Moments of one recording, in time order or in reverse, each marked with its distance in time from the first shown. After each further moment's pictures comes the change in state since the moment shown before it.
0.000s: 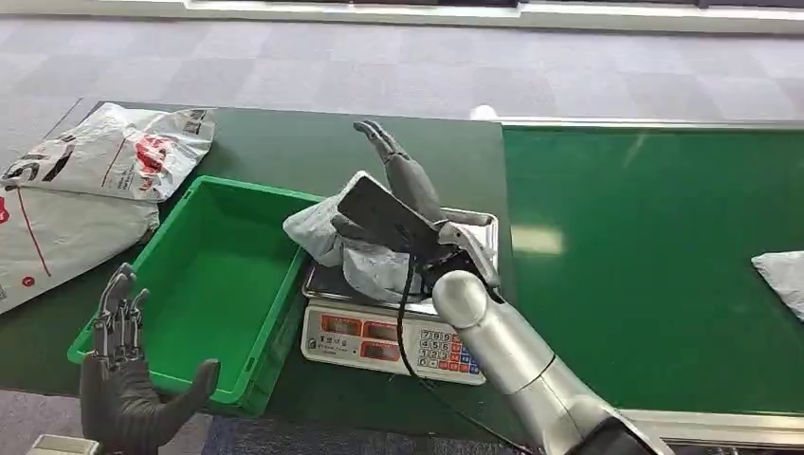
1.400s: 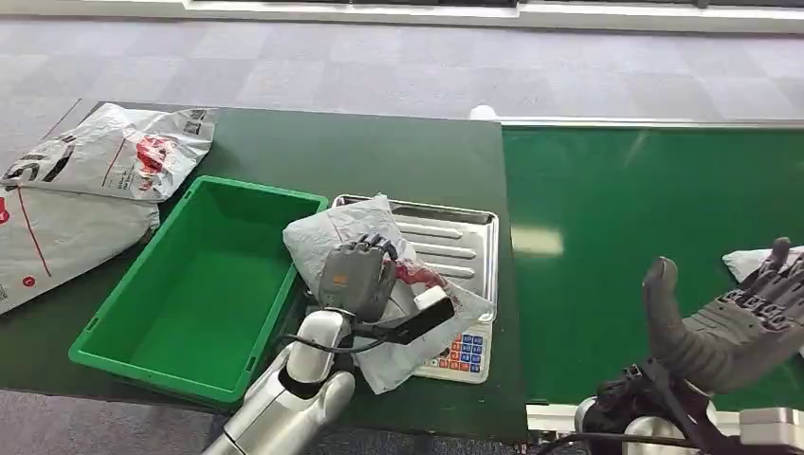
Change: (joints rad) left arm -0.769 -0.094 -0.563 1.023 -0.958 0.228 0.705; right arm 0.666 -0.152 -0.409 -0.798 -0.374 -0.586 -0.573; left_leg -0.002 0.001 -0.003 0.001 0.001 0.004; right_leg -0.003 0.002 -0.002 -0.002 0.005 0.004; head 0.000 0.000
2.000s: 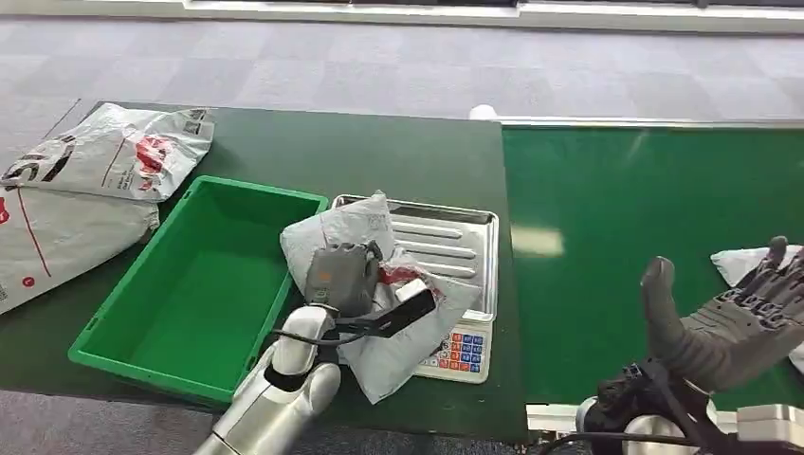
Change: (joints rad) left arm 0.034 0.015 0.106 -0.058 0.064 -0.003 -0.103; right arm -0.001 -0.013 0.000 0.010 0.004 0.000 0.000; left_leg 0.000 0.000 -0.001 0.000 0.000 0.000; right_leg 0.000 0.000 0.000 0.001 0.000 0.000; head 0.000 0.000
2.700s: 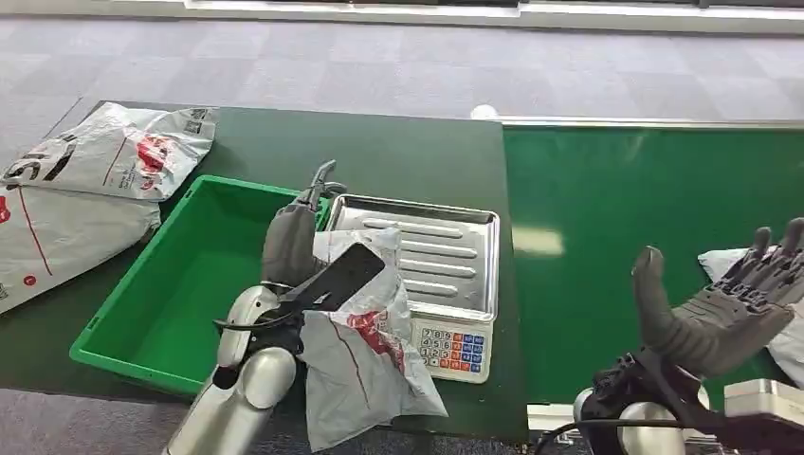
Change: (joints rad) left arm 0.047 0.061 0.054 -0.378 0.287 -0.212 0.024; right arm -0.051 -0.019 0.000 0.061 -0.014 0.000 0.022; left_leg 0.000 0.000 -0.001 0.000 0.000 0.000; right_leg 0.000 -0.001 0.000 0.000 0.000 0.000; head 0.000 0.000
